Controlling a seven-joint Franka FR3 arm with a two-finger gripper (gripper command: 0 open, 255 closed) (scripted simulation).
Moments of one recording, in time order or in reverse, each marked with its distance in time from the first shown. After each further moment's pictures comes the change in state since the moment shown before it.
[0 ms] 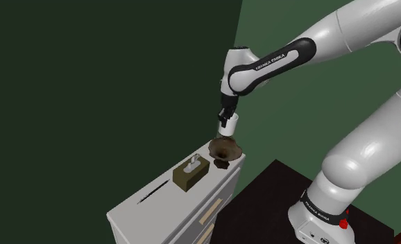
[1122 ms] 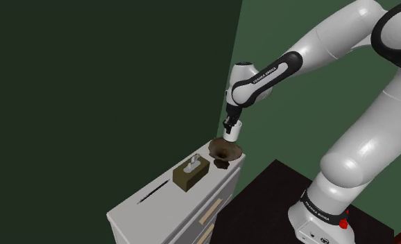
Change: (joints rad) arm -0.058 0.116 -0.065 -0.057 -0.048 0.176 -0.080
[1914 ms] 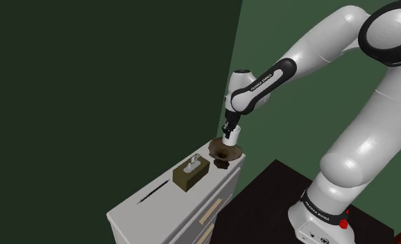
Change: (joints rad) arm -0.004 0.066 0.000 -0.020 -0.026 0.085 0.022
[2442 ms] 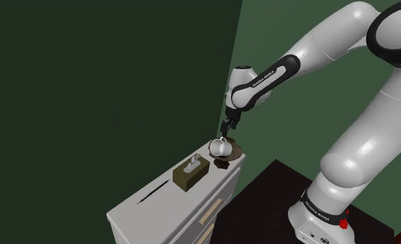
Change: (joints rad) arm 0.005 -0.043 0.004 0.004 0.016 -0.045 -0.007
